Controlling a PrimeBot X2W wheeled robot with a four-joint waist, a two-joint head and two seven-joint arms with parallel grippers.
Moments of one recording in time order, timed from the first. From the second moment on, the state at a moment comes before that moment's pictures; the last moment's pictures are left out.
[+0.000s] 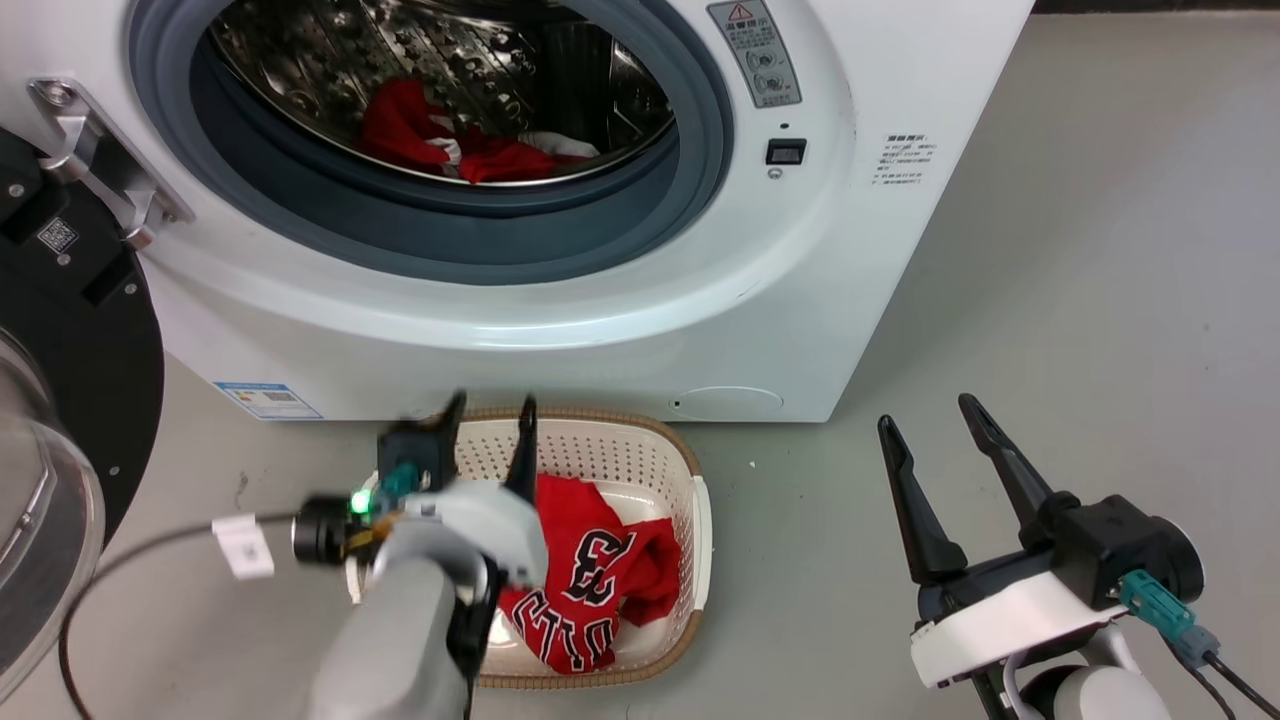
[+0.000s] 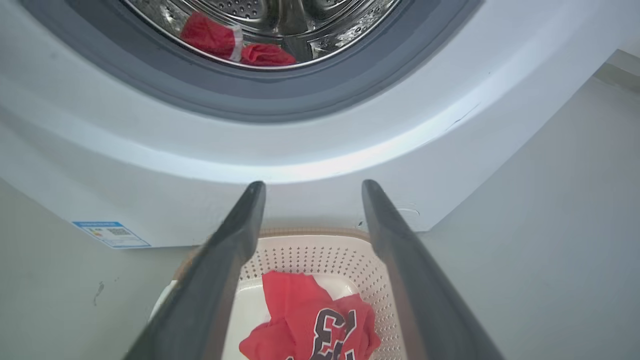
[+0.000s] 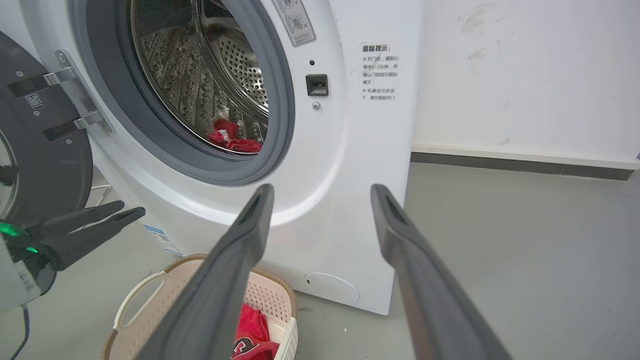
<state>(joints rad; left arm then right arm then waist) -0.44 0.05 -0.21 0.73 -0.23 -0.01 -0.26 -0.06 -0.05 0.16 -0.01 0.10 0.13 -0.14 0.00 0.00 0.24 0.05</state>
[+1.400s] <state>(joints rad) -1.54 0.44 -0.36 1.27 -0.02 -0.11 0.34 -0.22 -0.05 0.35 0.04 0.18 0.13 -0.23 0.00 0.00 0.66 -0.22</state>
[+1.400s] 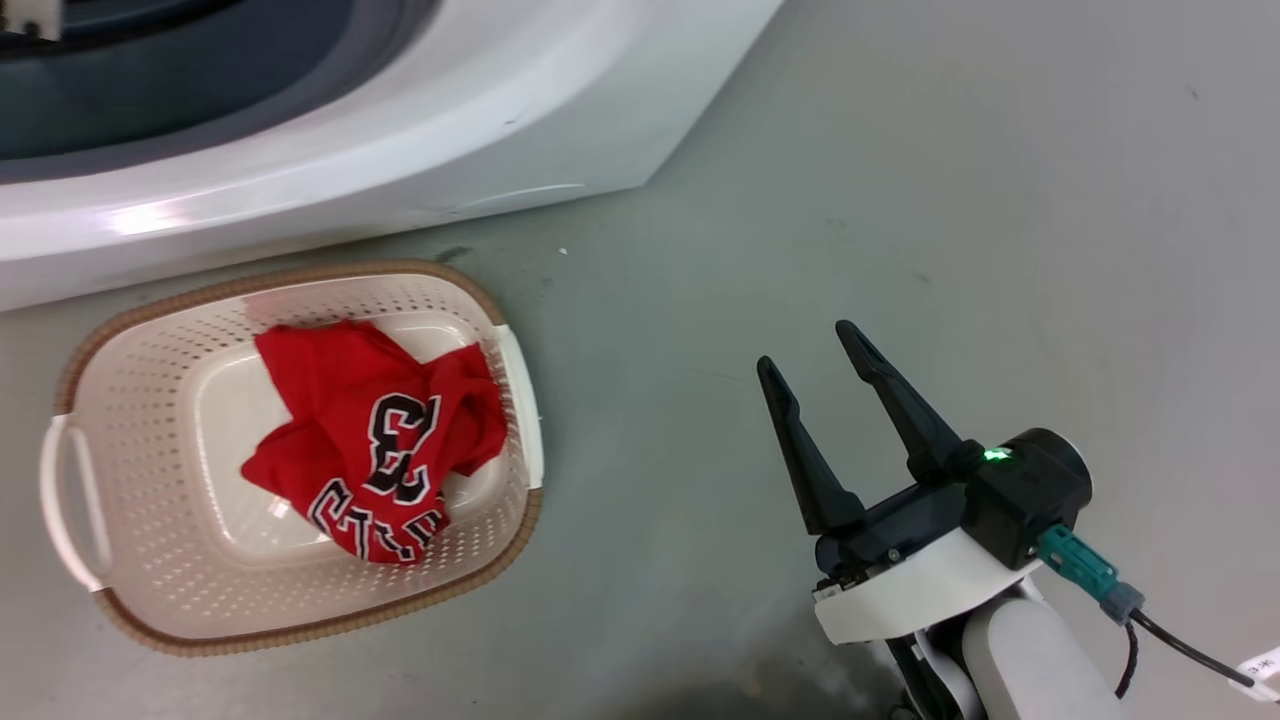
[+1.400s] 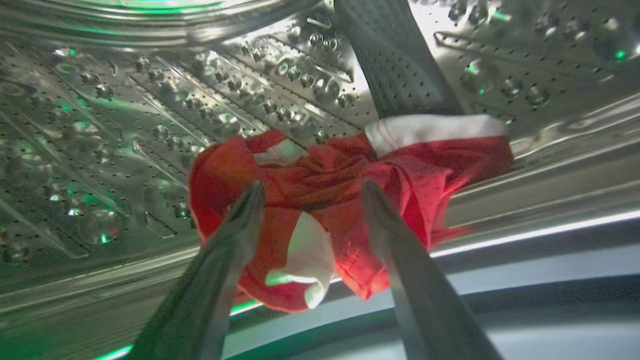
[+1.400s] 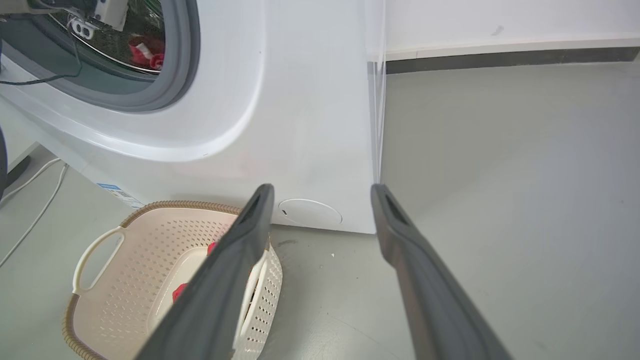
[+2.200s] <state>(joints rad) -1.58 0.50 -0.37 1.22 -0.06 -0.04 0.64 -0.26 -0.05 0.38 0.07 0.22 0.13 -0.26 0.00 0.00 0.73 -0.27</state>
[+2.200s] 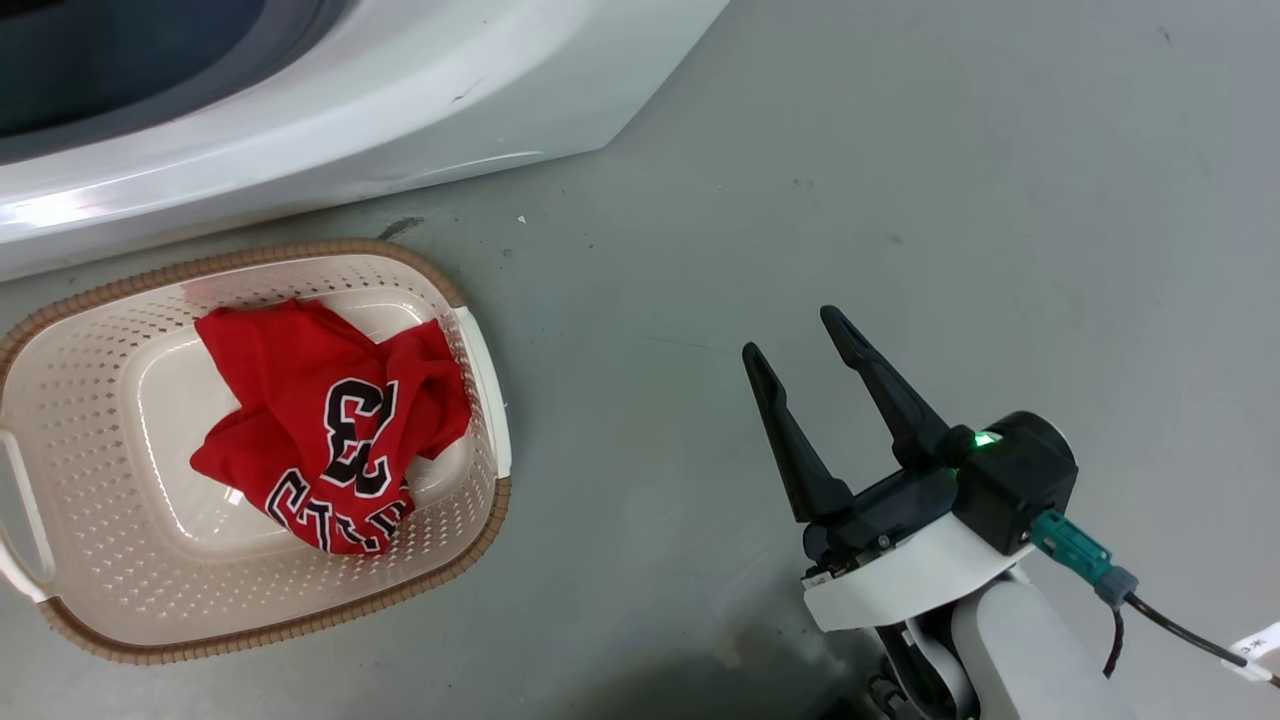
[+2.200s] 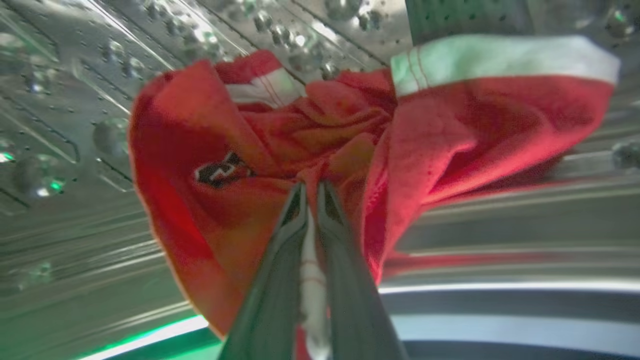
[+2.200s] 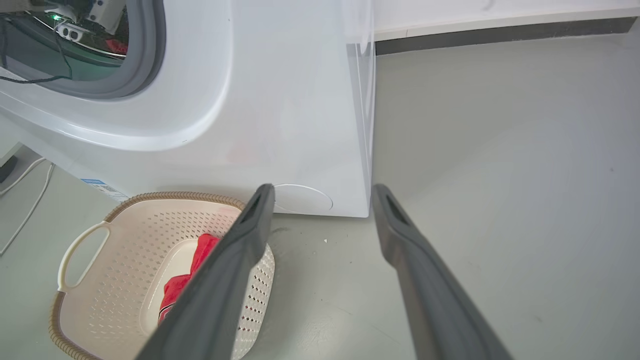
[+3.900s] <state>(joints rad) -0.74 0.32 -0.10 0.73 -0.30 0.04 -0.26 -0.06 -0.05 0.23 0.02 0.18 0.13 -0.15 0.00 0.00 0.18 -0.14</state>
